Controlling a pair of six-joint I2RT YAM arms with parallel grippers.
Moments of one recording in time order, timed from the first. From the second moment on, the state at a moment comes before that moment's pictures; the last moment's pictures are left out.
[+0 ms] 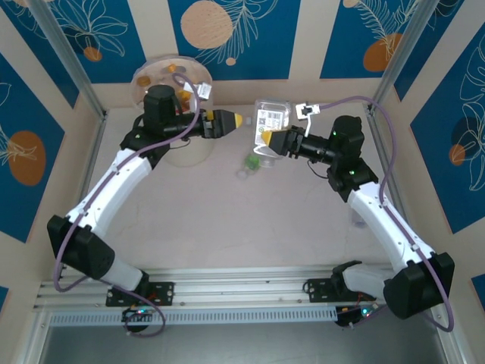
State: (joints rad) left arm -0.44 1.51 1.53 -0.26 0.77 -0.53; right arm 0.32 1.18 1.06 0.11 -0.84 0.64
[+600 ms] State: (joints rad) left arm -0.51 1.60 1.68 -0.25 0.86 -0.53; right arm 0.35 1.28 1.07 0.23 -0.91 0.73
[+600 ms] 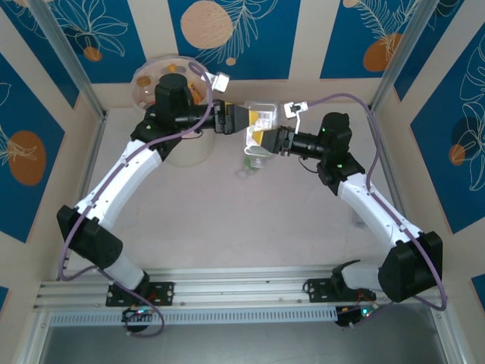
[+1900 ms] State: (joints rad) left arm -0.51 1.63 1.92 -0.47 0.66 -0.46; right arm 0.40 1.19 1.12 0.05 -0.73 0.62
